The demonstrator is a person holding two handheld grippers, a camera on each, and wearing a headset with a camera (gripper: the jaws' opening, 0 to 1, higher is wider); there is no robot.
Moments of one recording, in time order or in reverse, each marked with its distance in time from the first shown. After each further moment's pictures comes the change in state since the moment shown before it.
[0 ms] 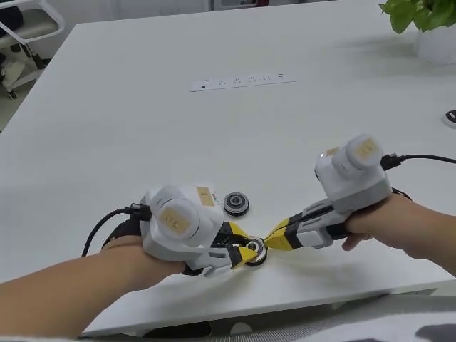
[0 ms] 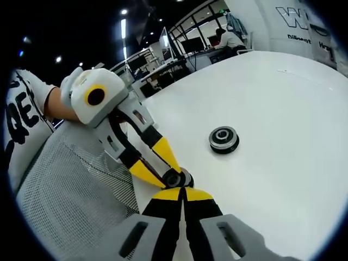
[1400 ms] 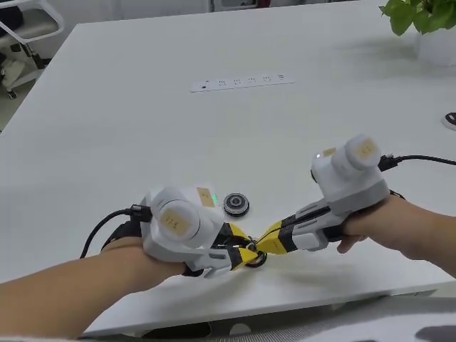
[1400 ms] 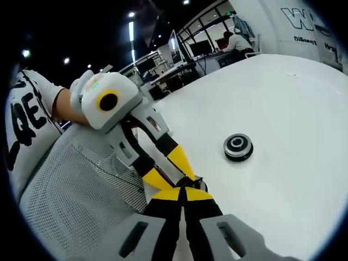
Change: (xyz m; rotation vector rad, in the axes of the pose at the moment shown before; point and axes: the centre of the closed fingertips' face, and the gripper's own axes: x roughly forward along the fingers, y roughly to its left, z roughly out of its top) left arm 0.000 -0.001 -0.001 -0.002 -0.003 0.000; right arm 0.003 0.015 0.008 -0.008 -0.034 0.077
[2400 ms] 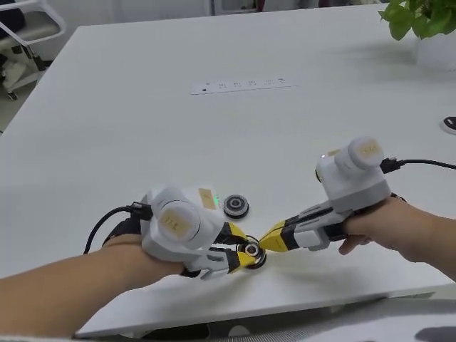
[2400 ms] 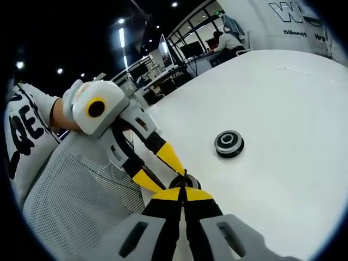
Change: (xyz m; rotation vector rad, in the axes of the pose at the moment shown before) left arm -0.004 -0.003 0.001 0.058 0.016 -0.022; right arm -0.004 -0.010 -0.001 0.068 -0.017 -0.029
